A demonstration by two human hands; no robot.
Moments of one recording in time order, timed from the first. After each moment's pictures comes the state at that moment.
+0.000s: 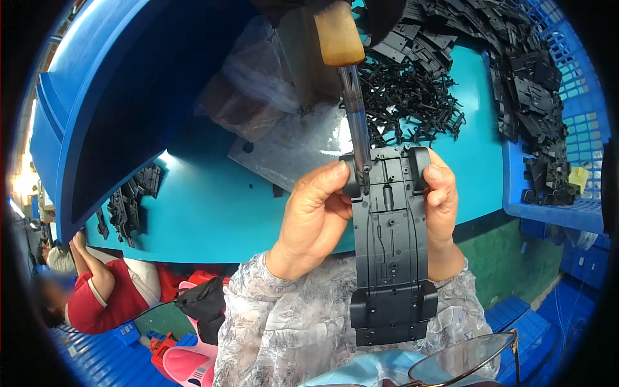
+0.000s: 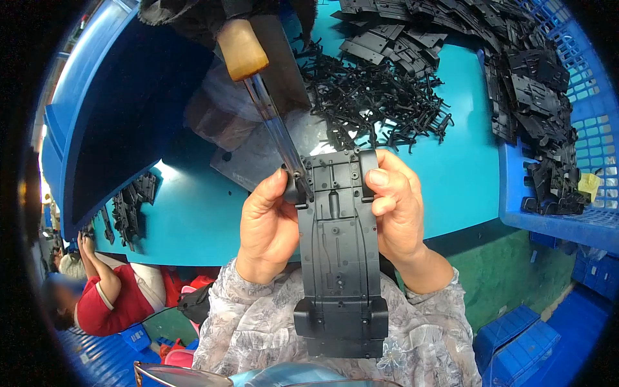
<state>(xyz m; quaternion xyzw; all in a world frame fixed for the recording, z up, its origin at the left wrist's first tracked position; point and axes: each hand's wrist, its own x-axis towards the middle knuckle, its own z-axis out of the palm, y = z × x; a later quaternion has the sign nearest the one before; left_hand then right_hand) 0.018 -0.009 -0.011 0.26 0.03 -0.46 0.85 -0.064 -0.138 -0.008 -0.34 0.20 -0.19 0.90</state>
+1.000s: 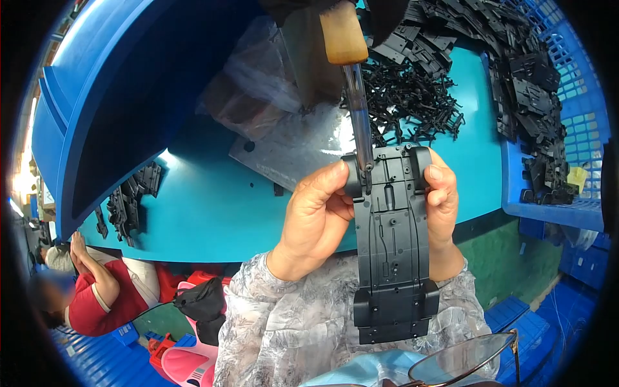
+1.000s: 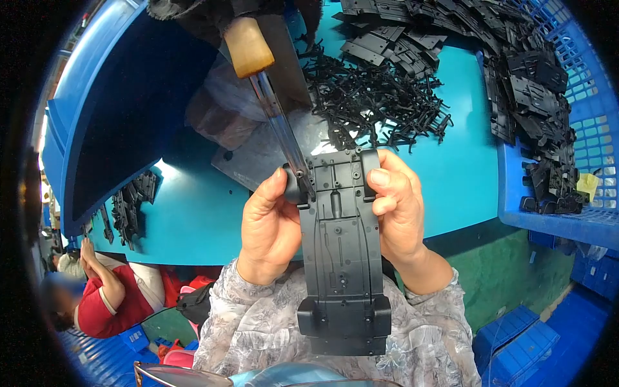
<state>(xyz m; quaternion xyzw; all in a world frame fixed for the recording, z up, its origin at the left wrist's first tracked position) 0.016 -0.006 -0.010 0.26 0.03 -0.46 0.85 -0.066 -0.137 -0.007 -0.35 0.19 -0.19 0.90</state>
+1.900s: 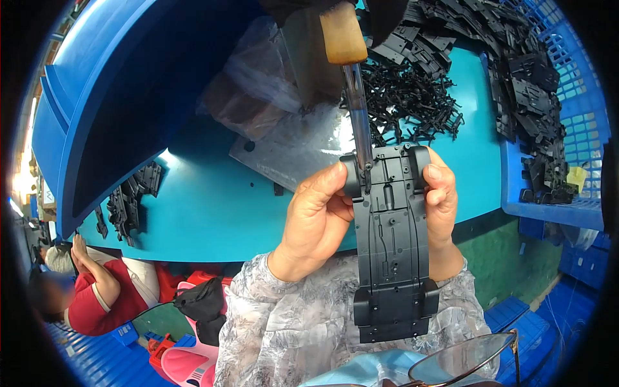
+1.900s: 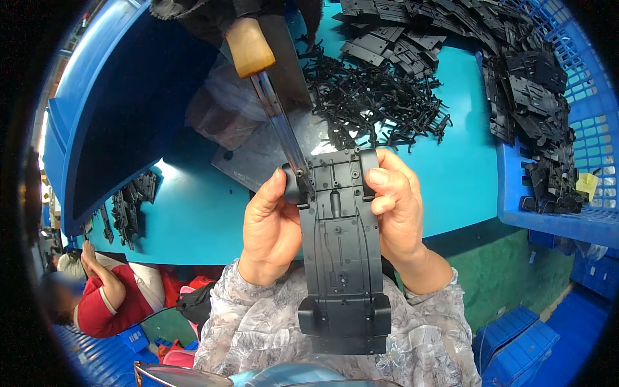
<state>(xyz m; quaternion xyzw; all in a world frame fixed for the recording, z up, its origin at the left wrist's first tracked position) 0.013 -0.005 -0.013 0.27 0.03 -0.45 0.85 -0.067 -0.138 -0.009 -0.36 0.19 -0.19 0.89</state>
